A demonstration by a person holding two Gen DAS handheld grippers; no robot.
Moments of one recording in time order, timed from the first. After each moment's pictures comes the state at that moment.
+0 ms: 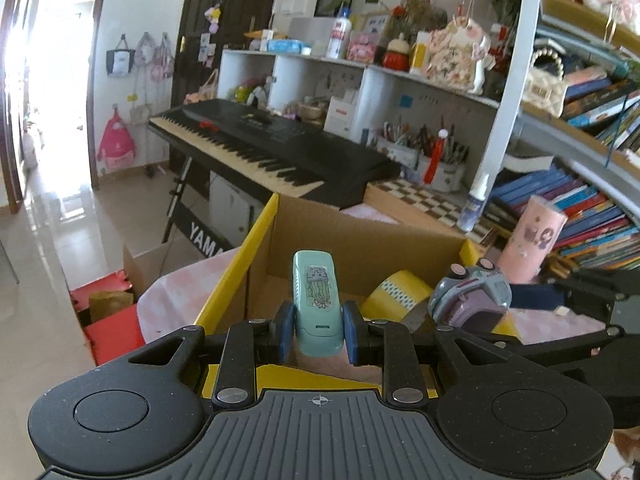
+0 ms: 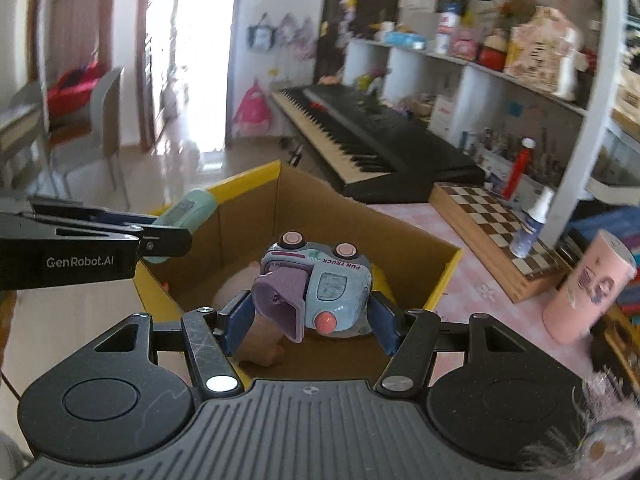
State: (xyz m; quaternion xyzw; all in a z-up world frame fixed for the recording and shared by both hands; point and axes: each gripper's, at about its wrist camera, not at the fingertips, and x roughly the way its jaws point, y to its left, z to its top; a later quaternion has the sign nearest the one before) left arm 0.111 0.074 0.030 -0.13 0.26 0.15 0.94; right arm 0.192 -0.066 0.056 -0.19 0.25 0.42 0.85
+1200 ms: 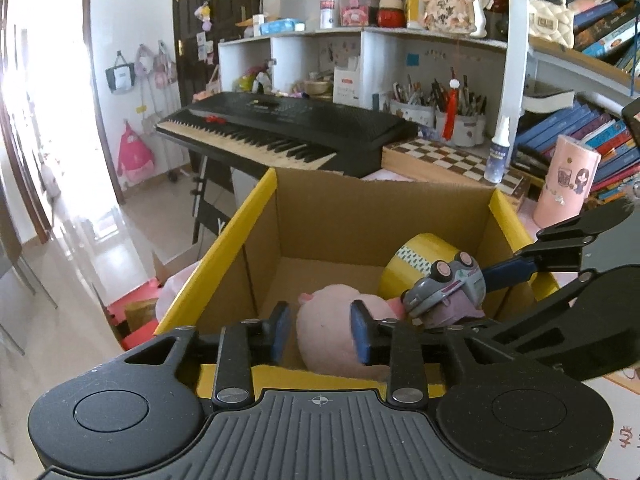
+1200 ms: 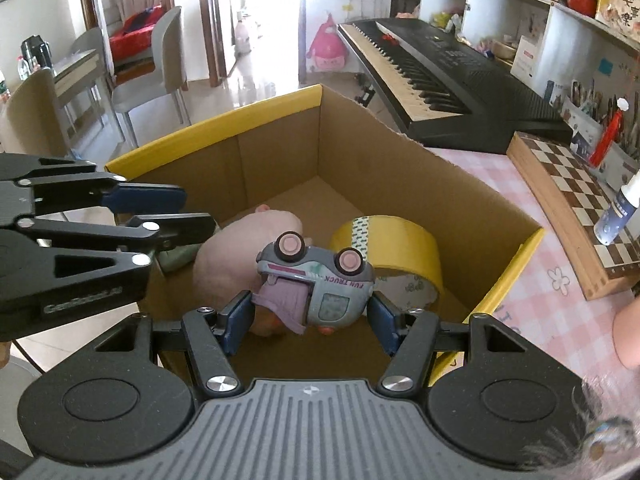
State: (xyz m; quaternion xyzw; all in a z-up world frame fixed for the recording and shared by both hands) left arm 0.141 0.053 0.015 -0.05 0.31 0.18 0.93; right arm 0.260 -0.043 0.020 -0.23 0.35 0.50 0.76
